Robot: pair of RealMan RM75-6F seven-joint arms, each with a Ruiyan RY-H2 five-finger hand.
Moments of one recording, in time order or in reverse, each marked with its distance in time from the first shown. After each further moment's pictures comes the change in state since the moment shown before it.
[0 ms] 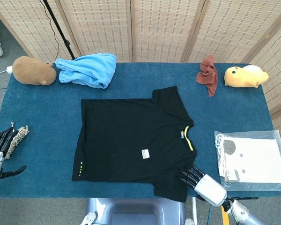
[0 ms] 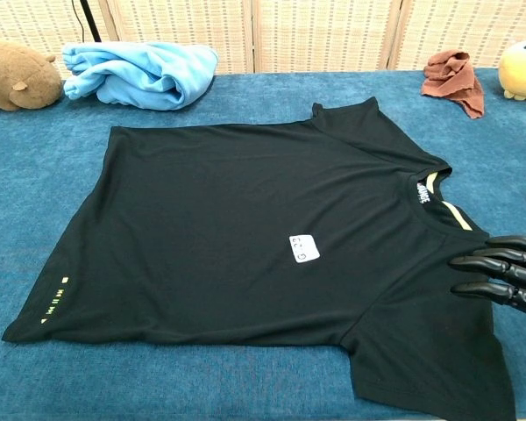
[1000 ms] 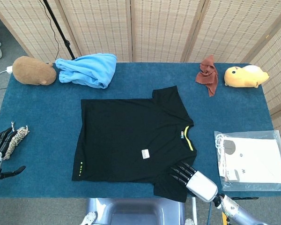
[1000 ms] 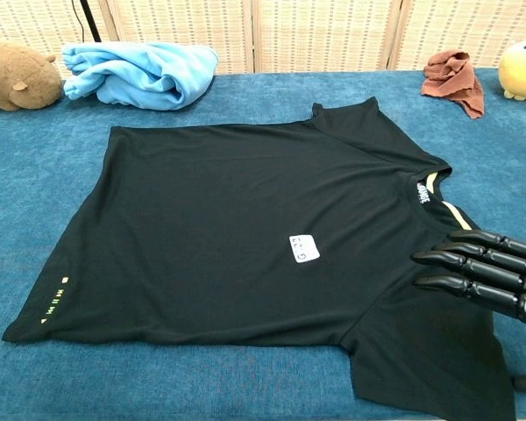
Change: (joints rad) left arm 0.003 0.001 0.000 0.000 -0.006 -0.004 -0.004; right arm 0.045 -0.098 -0.006 0.065 0.032 0.004 -0.006
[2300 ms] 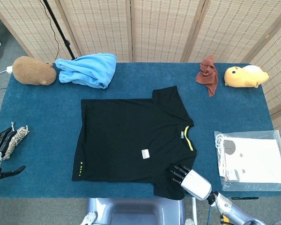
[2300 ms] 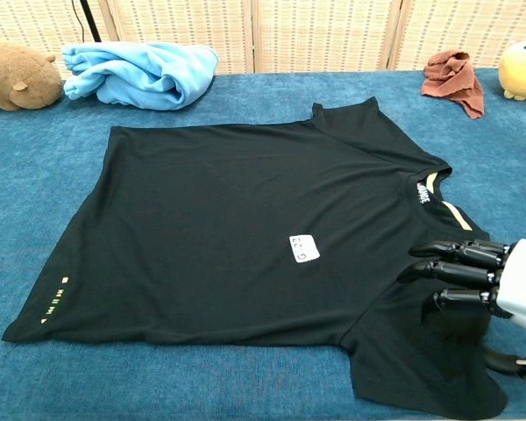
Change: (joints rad) left arm -0.002 0.001 -0.002 0.000 -0.005 -0.009 -0.008; right arm 0.024 -0.097 -0.010 0.104 0.022 0.066 0.064
